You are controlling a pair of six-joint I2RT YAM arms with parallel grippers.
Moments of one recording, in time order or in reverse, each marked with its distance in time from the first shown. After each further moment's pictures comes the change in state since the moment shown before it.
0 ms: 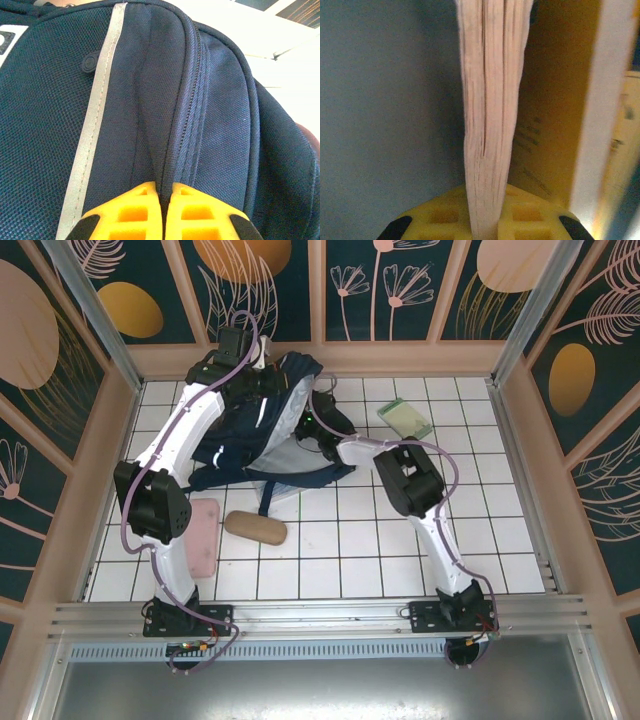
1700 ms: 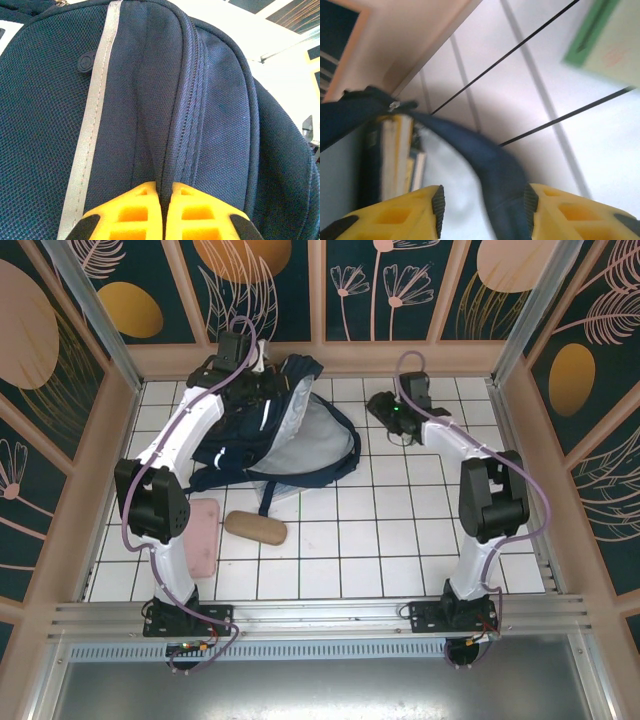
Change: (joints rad) left arm 0.022 0.000 -0.084 0.097 0.059 -0.044; right arm -0.393 -0.565 -0.379 -0.666 0.081 -0.519
